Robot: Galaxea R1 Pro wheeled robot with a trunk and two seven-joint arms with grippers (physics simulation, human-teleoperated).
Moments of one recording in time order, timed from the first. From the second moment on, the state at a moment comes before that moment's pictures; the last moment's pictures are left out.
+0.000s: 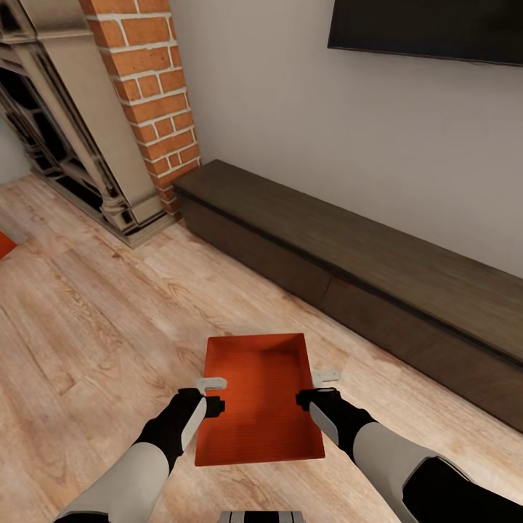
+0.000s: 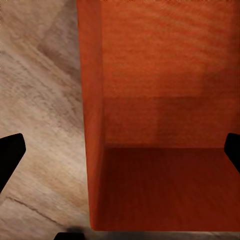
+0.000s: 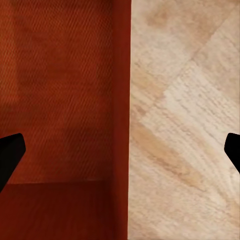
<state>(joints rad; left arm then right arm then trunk) -0.70 -0.15 0.01 -0.53 0.04 0.56 0.19 -0.83 0.10 0.61 -0.25 -0.55 0.25 -0.31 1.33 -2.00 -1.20</state>
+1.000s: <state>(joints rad) -0.70 -0.13 0.05 -0.53 0.04 0.56 0.19 -0.83 0.10 0.61 -0.25 -0.55 0.25 -0.31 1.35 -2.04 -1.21</state>
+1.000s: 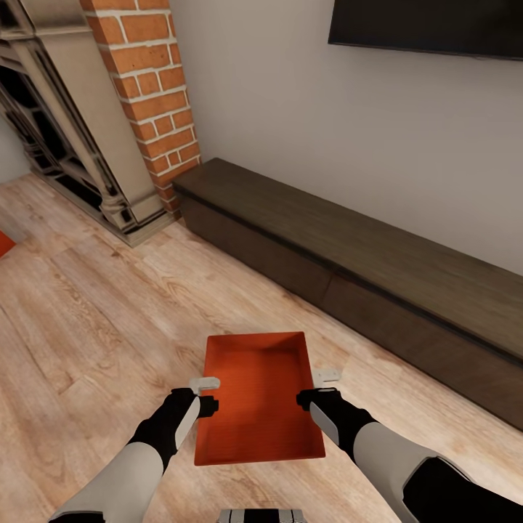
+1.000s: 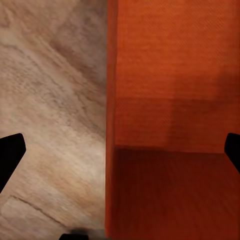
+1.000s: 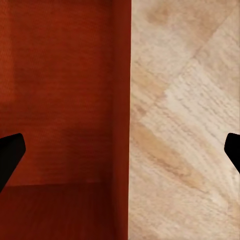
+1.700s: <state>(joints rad) -0.70 -0.13 0.04 -0.53 0.04 0.56 0.19 -0.83 0.10 0.61 -0.25 -0.55 0.25 -0.31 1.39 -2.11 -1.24</state>
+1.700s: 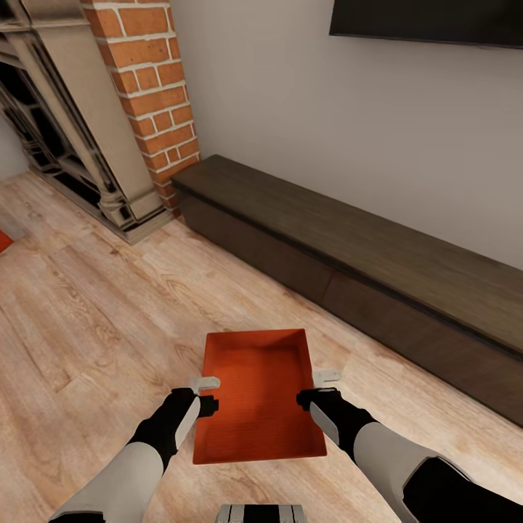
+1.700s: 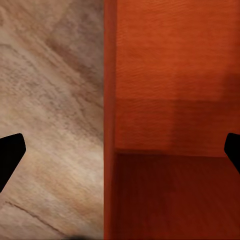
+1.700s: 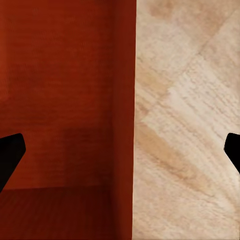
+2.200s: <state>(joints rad) -0.70 -0.13 0.04 -0.53 0.04 0.56 0.19 -0.83 0.10 0.61 -0.25 -0.55 0.25 -0.31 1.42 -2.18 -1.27</state>
